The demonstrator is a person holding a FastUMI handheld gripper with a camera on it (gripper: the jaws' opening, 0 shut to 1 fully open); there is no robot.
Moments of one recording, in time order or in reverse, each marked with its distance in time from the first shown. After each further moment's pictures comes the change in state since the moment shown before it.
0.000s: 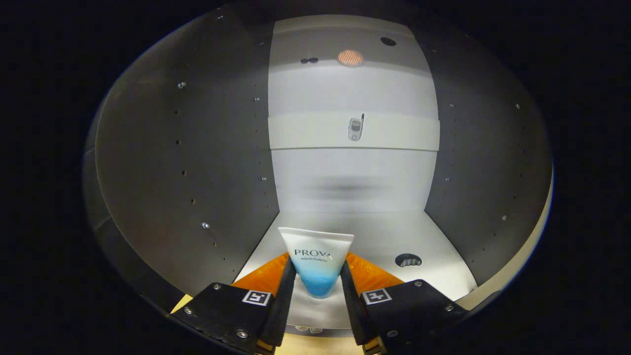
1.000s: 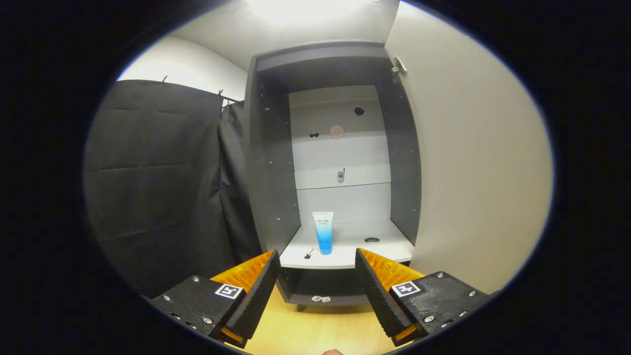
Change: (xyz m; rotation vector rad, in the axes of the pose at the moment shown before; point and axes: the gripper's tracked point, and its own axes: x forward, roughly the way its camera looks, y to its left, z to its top) arm -0.286 0.009 -0.026 0.050 -0.286 0.044
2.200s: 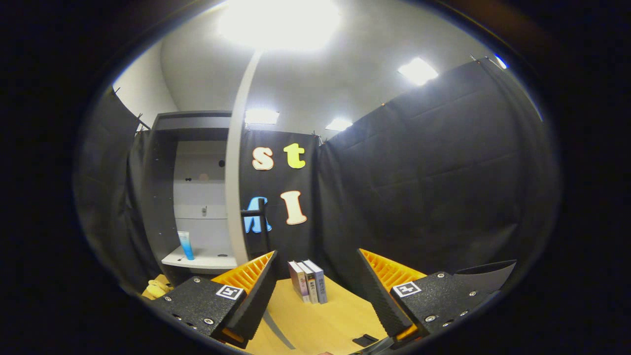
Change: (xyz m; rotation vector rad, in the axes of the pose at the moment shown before) arm -0.230 -0.267 0.043 -0.016 -0.212 -0.687
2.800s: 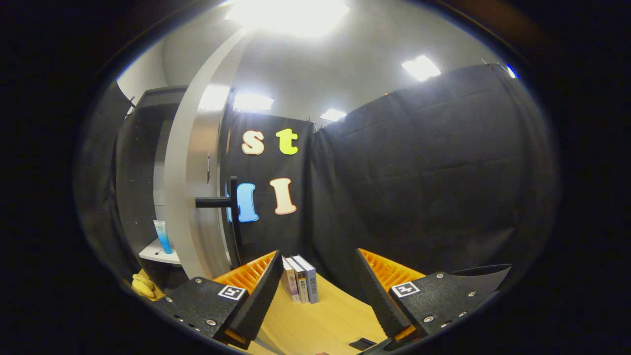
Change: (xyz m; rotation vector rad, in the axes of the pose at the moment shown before) arm 0.039 0.024 -0.016 -0.042 0.056 -0.019
